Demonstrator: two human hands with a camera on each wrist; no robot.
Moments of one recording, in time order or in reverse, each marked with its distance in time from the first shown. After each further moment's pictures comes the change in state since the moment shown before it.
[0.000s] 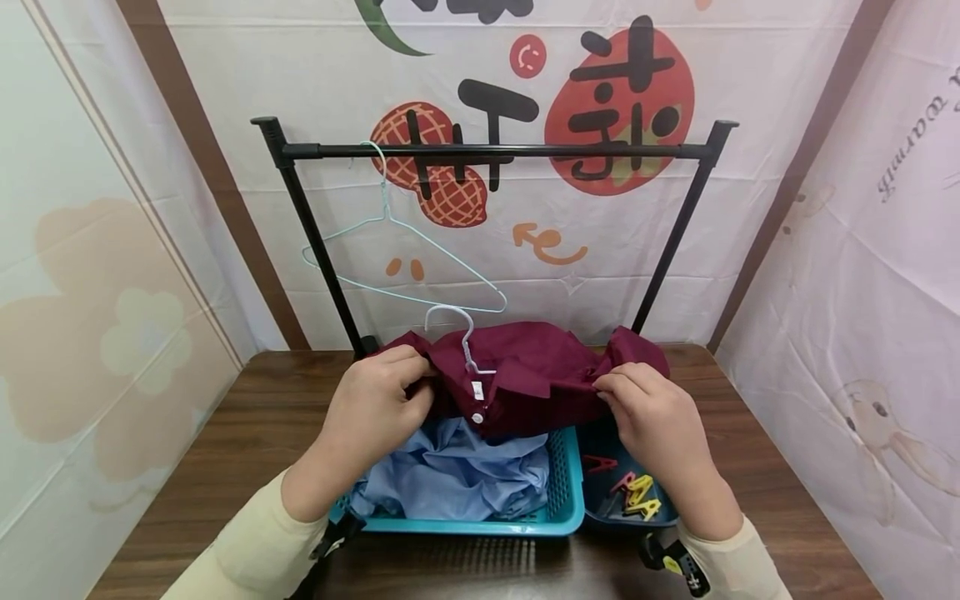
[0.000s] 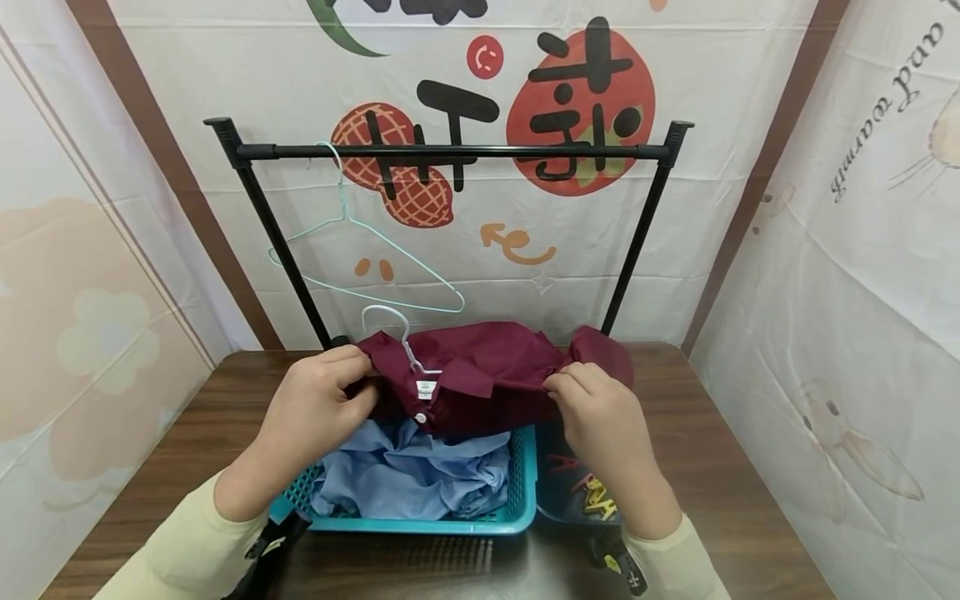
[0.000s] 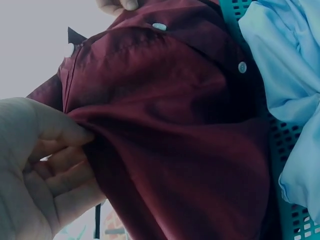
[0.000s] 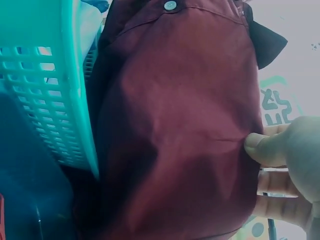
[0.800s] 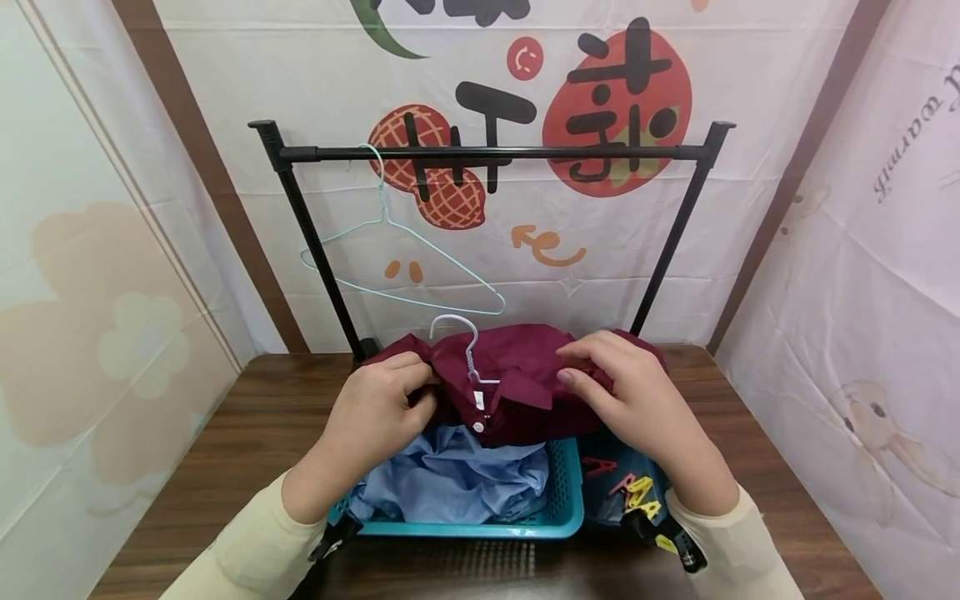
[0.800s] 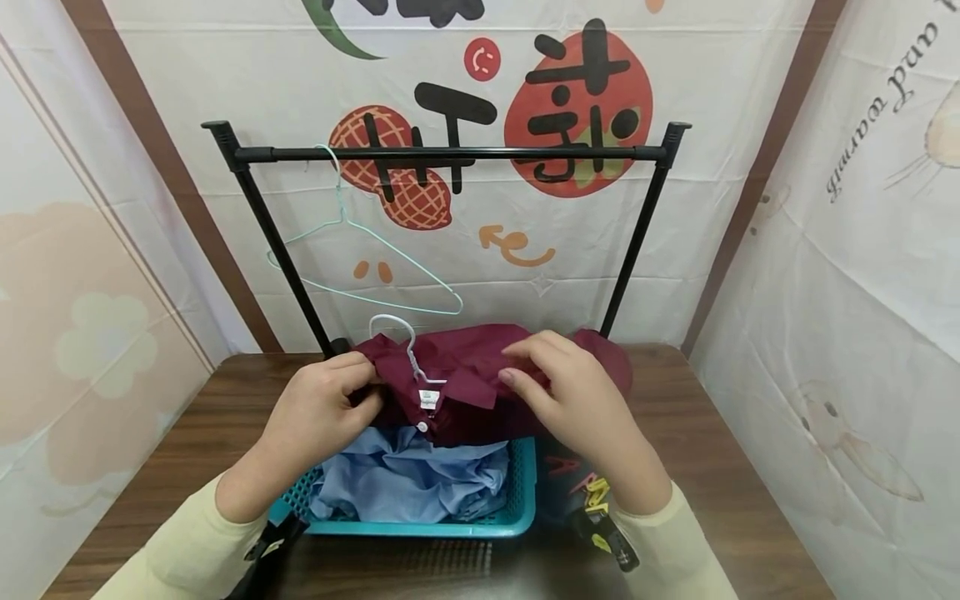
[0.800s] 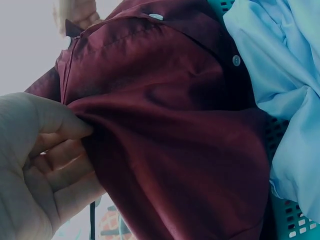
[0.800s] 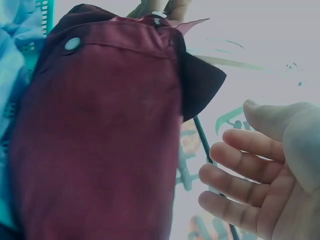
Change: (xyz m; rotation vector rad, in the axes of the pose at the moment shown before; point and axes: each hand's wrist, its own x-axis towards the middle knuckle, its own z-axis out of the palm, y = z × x) left_hand -0.004 -0.006 0.006 0.001 -0.047 0.025; right_hand 0.053 -0.024 -0.022 0.344 -0.187 0.134
